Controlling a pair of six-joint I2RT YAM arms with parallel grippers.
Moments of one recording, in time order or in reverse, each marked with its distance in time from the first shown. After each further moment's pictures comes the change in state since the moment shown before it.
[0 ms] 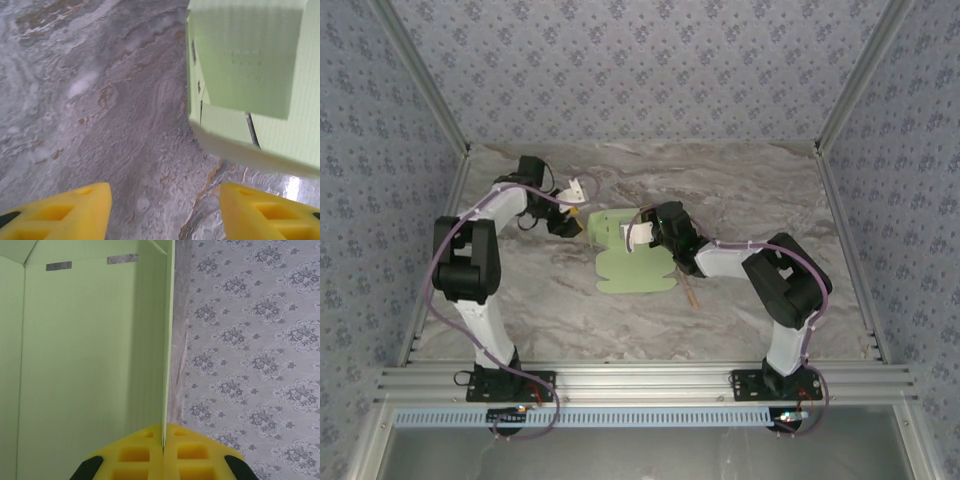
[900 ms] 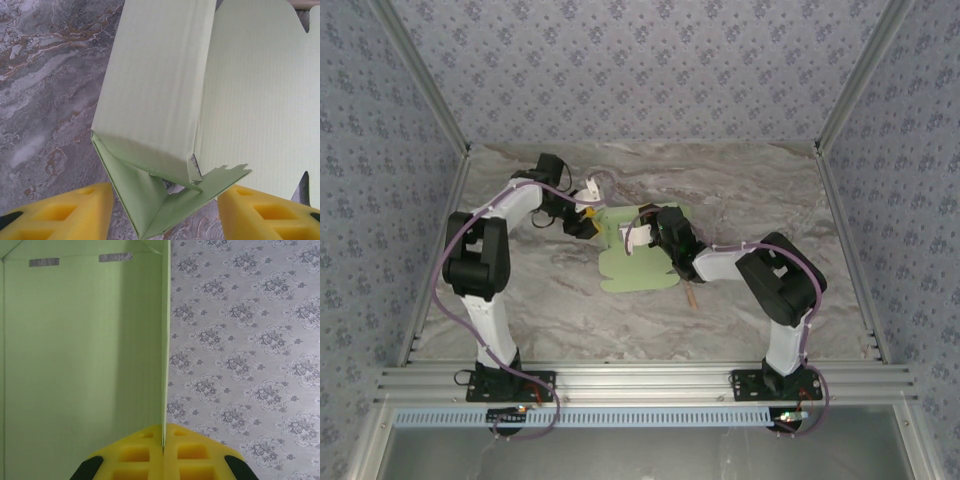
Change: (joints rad) left arm -0.081 0.041 0.073 -0.084 0.105 -0.038; right arm 0.018 0.030 -0.040 0.167 0.054 -0.098
